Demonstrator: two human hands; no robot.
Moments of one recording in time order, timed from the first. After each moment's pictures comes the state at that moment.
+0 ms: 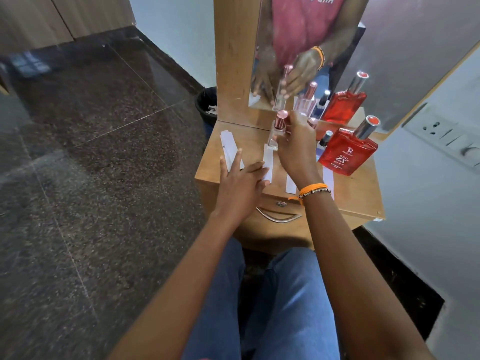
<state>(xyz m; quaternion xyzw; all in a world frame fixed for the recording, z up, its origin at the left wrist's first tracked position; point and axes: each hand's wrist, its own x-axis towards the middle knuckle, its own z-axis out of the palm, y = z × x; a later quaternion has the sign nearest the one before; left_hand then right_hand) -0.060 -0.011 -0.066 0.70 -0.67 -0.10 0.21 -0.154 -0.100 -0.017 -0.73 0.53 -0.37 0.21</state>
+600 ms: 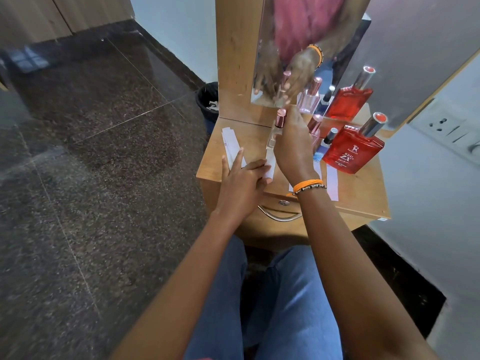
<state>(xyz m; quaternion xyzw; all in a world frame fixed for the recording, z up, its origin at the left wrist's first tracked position) -0.057 -0.014 -0.070 0.70 -0.65 -0.14 0.25 -0.143 -0.099 -0.021 -0.75 0.56 -0.32 0.13</state>
